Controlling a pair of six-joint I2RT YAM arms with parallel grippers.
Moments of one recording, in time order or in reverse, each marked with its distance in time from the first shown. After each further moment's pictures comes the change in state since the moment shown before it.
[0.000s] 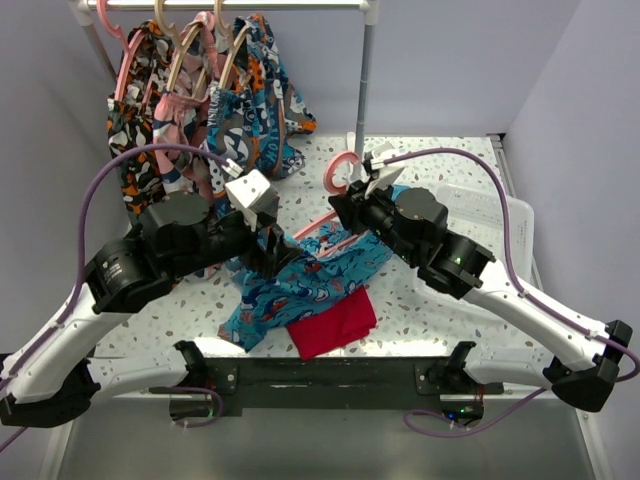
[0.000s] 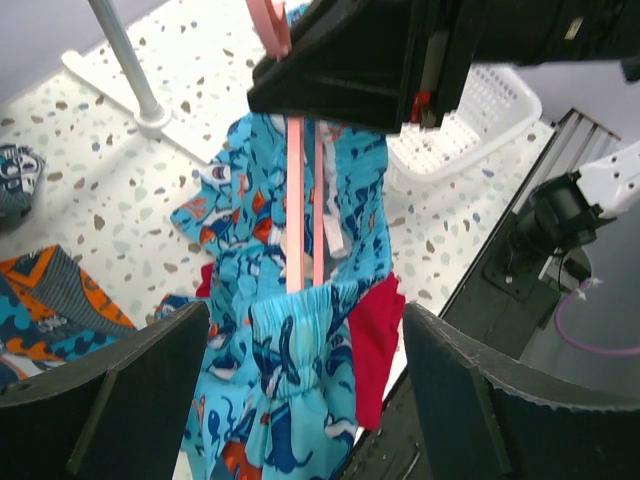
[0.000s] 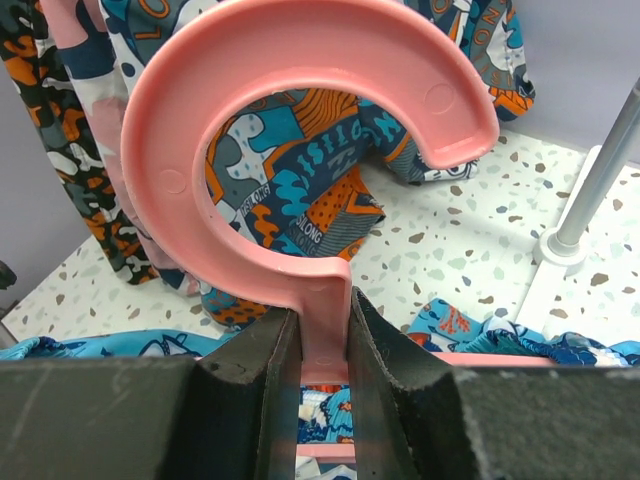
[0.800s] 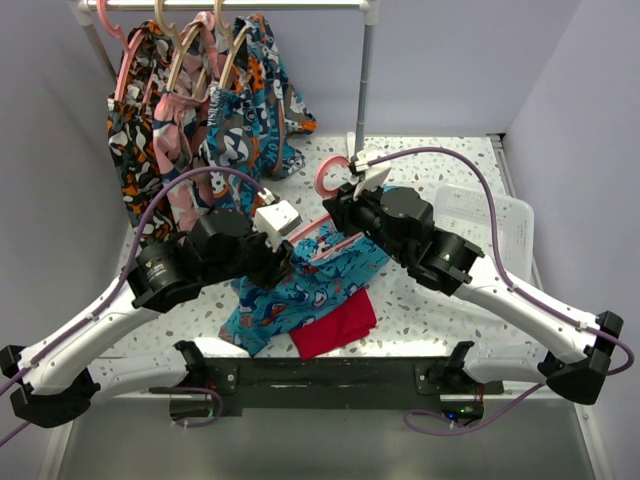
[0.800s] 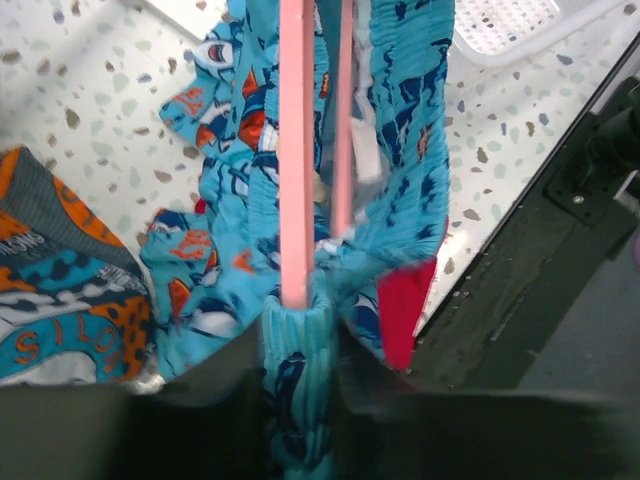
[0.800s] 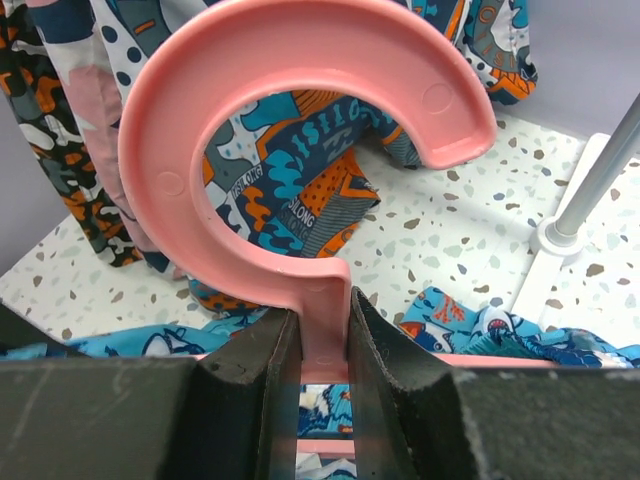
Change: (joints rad) left arm 0.000 -0.007 -0.229 -0.035 -0.021 0.019; right arm 0.027 0.052 0.025 -0.027 0.023 -0.019
